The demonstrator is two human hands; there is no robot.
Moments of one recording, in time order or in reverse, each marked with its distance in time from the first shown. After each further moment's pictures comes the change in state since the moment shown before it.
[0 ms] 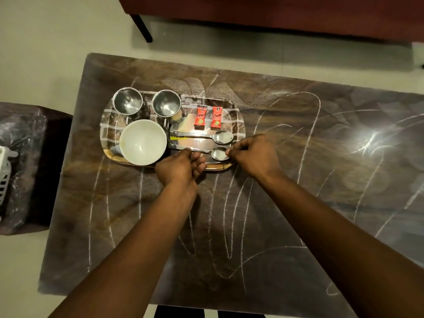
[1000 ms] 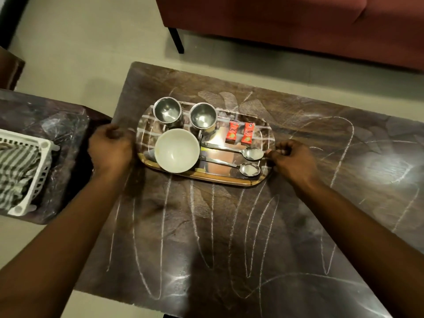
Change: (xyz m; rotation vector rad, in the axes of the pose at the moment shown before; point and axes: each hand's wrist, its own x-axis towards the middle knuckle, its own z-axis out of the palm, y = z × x) left_hand 0.082 0.133 -0.135 0.547 0.334 0.641; right_hand 0.023 -0.005 -0.014 0.176 0.051 0.041
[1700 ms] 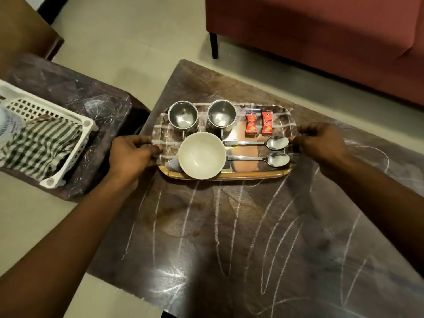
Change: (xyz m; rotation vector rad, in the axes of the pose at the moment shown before) left_hand 0.008 -0.041 -0.045 -0.277 -0.265 -0.125; right_hand 0.043 -0.084 0.022 -0.043 -0.096 -0.066
